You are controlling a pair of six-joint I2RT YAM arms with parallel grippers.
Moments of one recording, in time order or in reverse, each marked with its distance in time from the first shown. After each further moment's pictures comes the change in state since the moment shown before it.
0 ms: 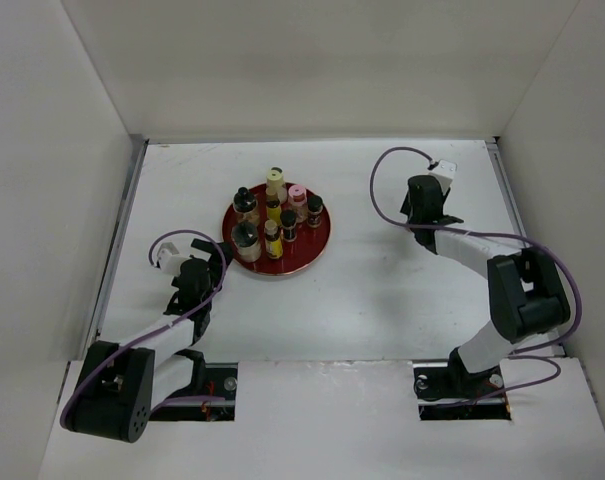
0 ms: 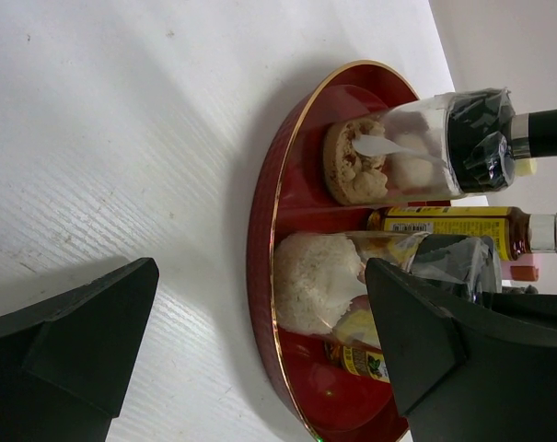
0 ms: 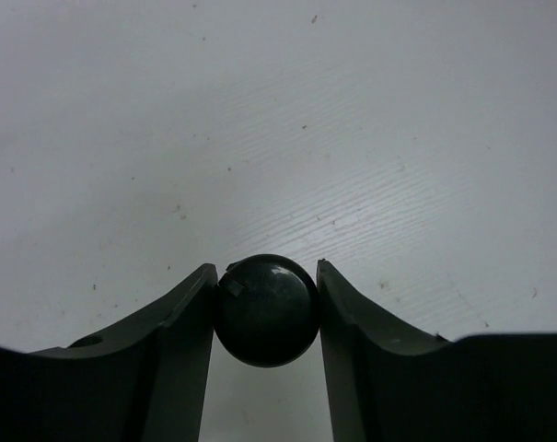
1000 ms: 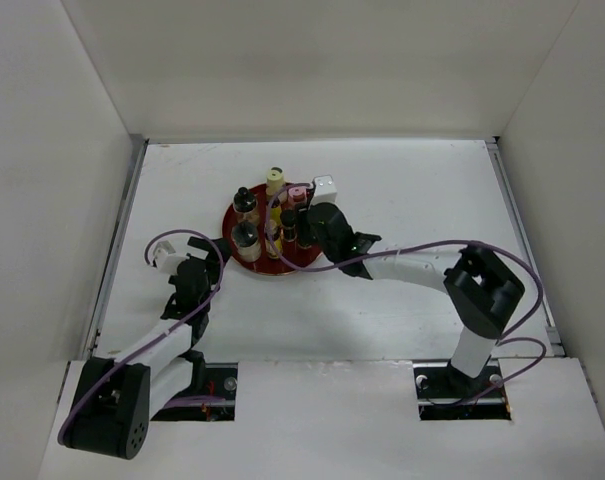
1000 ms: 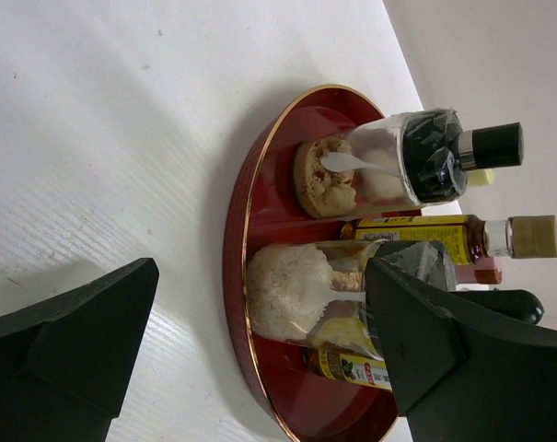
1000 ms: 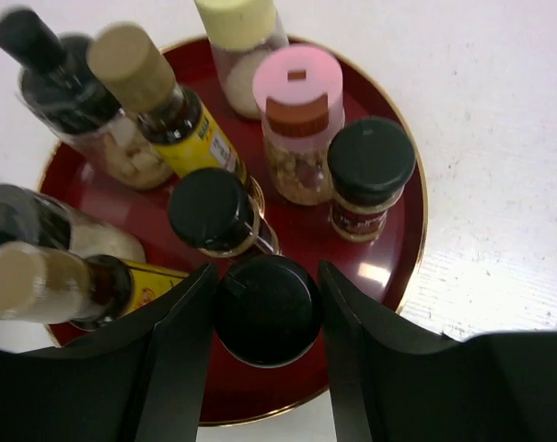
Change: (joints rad) left arm 0.002 -0.080 0.000 -0.018 -0.020 0.016; right arm 0.603 0.145 0.219 0.062 -0.092 -0.025
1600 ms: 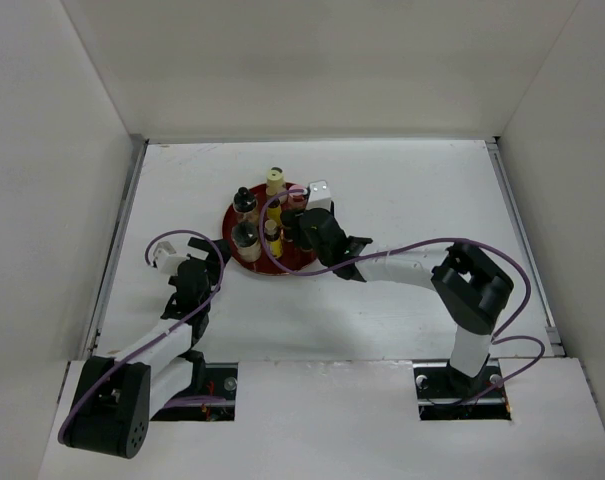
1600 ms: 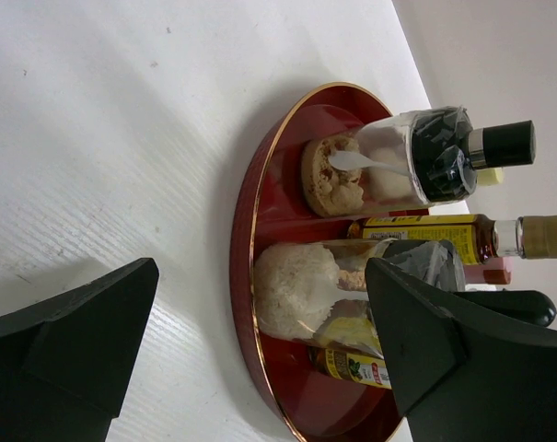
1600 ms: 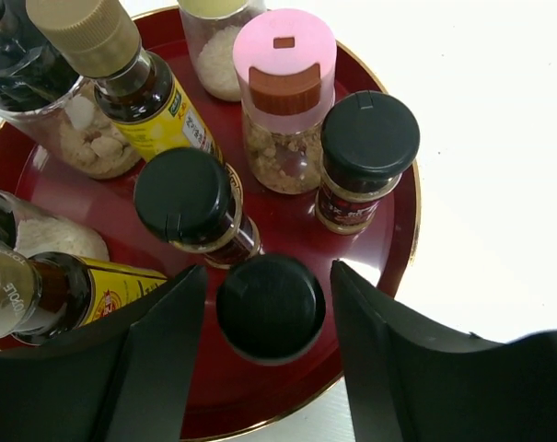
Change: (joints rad) left arm -0.001 -0.005 0.000 -0.015 -0.004 0.003; right arm 0.027 0.076 0.011 0.013 0.076 -0.027
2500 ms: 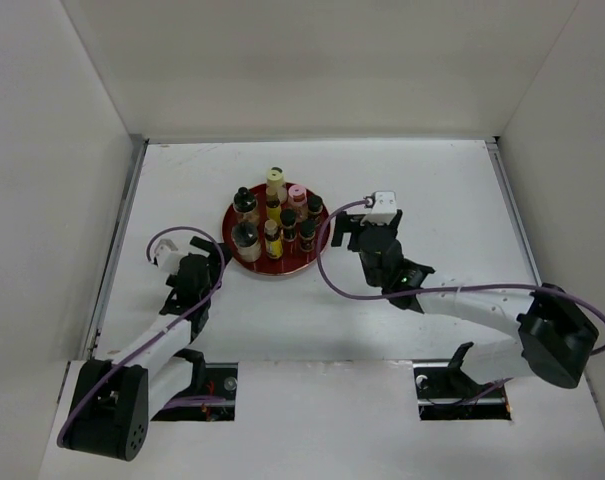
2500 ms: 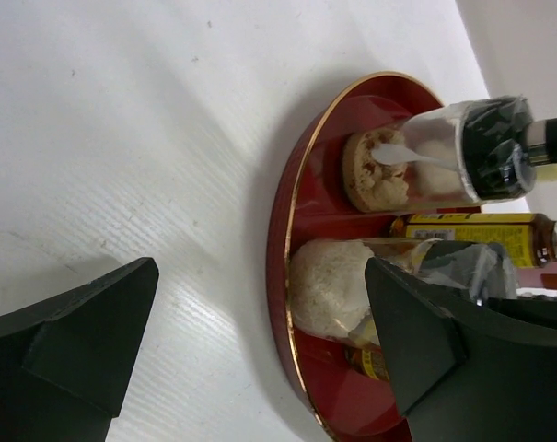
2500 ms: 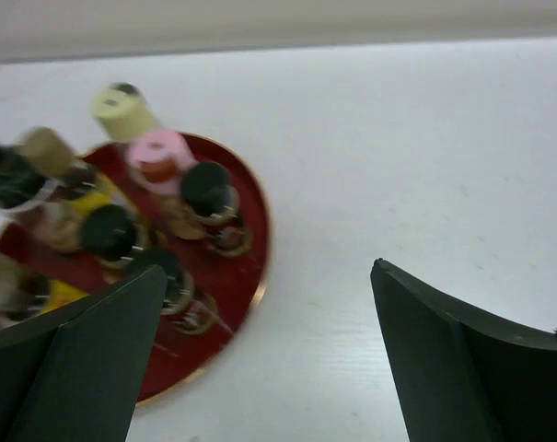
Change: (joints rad) left arm -0.004 -0.012 0.060 -0.171 -0.029 0.048; right arm 0.000 -0.493 -0.372 0.156 0.218 -0.059
